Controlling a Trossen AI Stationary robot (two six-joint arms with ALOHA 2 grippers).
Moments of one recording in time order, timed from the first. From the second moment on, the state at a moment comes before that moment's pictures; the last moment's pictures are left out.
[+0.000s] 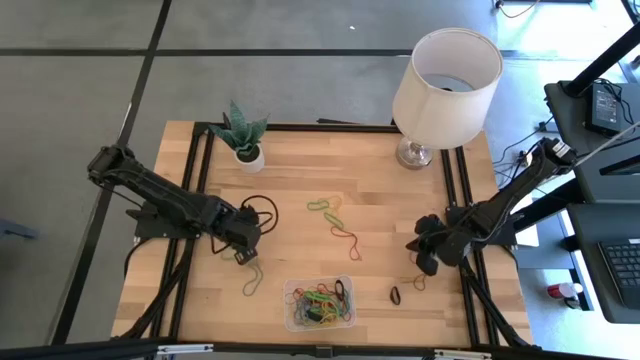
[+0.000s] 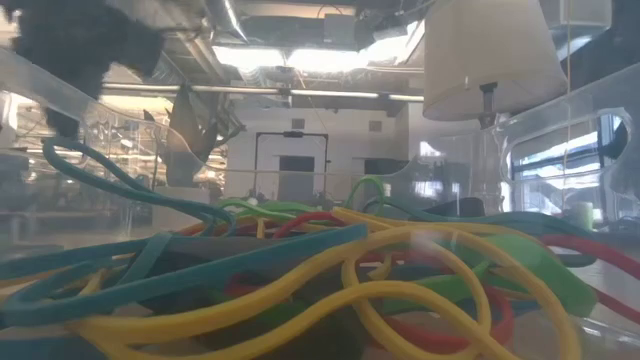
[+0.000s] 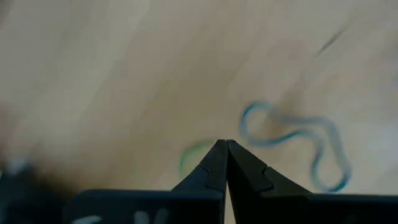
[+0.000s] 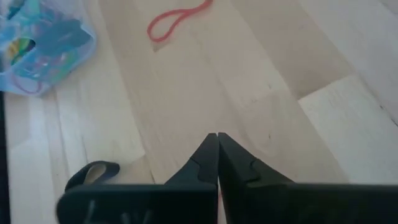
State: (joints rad) left arm -0.38 1.28 0.88 -1.04 -0.10 -1.04; right arm 0.72 0.85 0.38 -0.50 0.42 1.12
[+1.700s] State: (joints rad) left arm -0.52 1.54 1.22 -1.20 -0.09 -1.19; right arm 0.72 0.65 0.31 -0.45 0.42 1.01
